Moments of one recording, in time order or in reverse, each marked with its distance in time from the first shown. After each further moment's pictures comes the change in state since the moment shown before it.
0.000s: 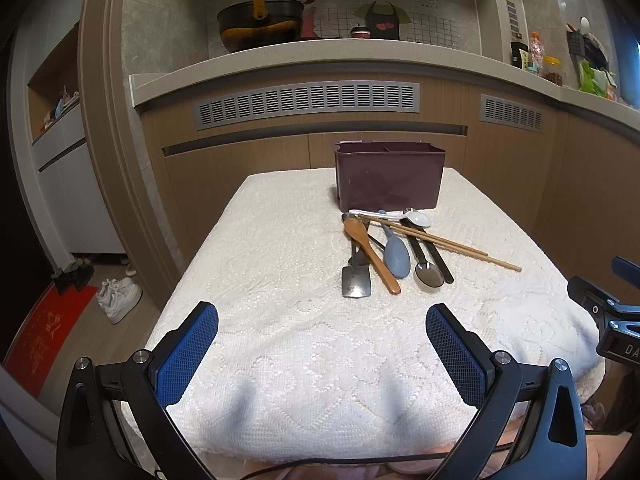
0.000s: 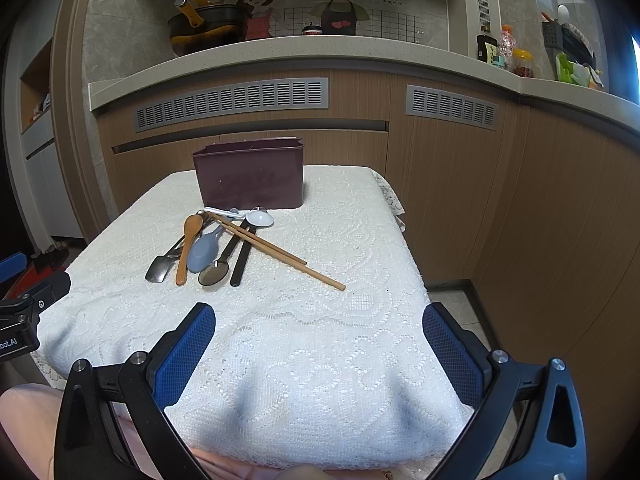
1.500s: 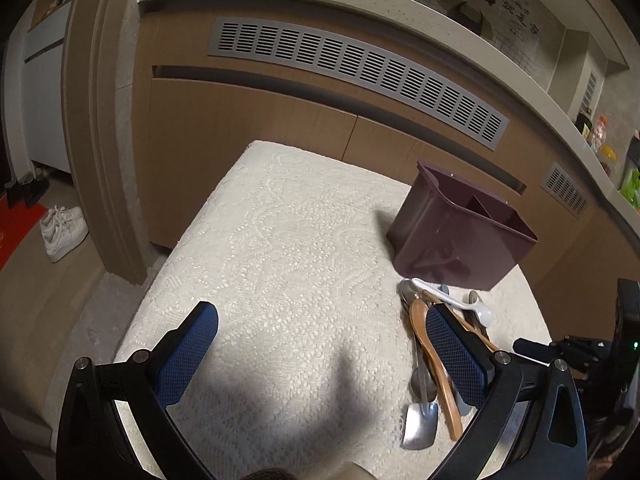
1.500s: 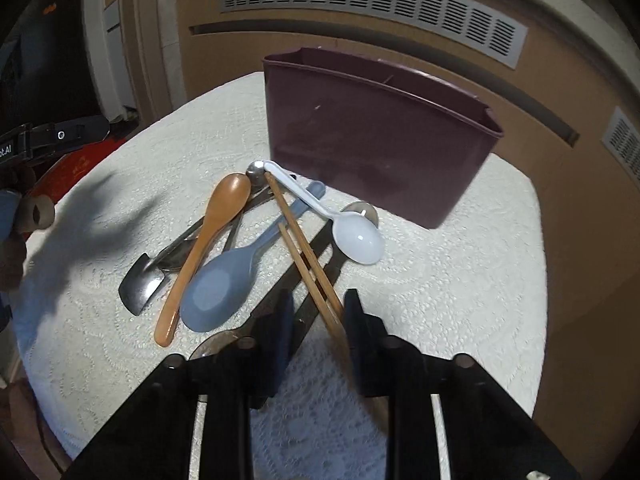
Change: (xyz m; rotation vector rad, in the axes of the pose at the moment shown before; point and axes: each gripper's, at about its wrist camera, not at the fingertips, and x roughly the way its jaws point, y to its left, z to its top) left arm 0.177 0.111 0.085 -0.325 0.134 -0.144; right arm 0.194 0.078 0.083 -0.411 0.342 0.333
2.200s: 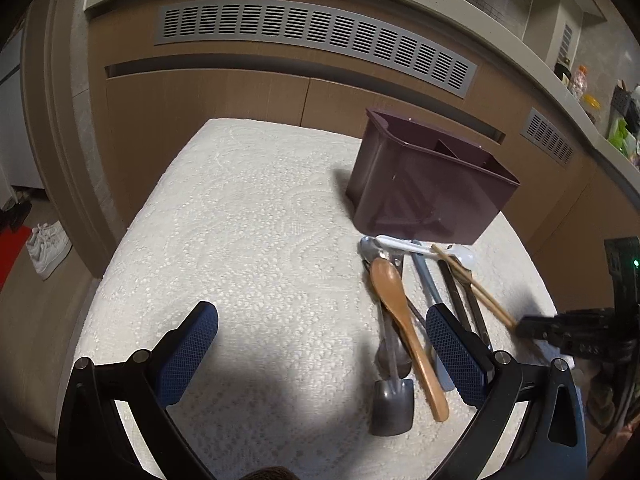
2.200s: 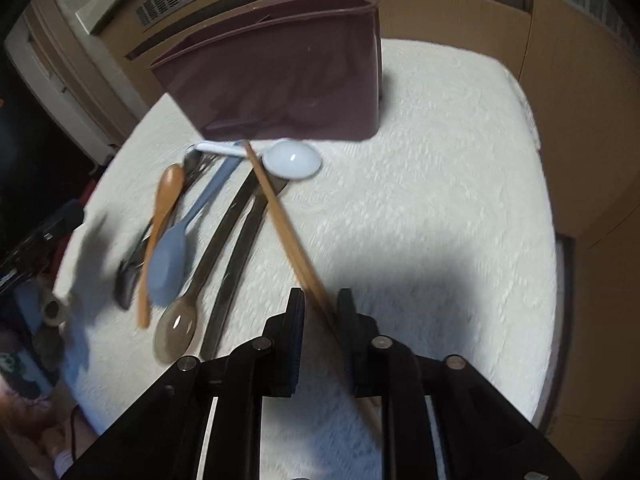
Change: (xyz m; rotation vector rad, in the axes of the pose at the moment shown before) left arm 0.020 -0.045 -0.017 0.130 0.102 -0.040; right arm 0.000 -0.081 -0.032 0.339 0.158 0.159
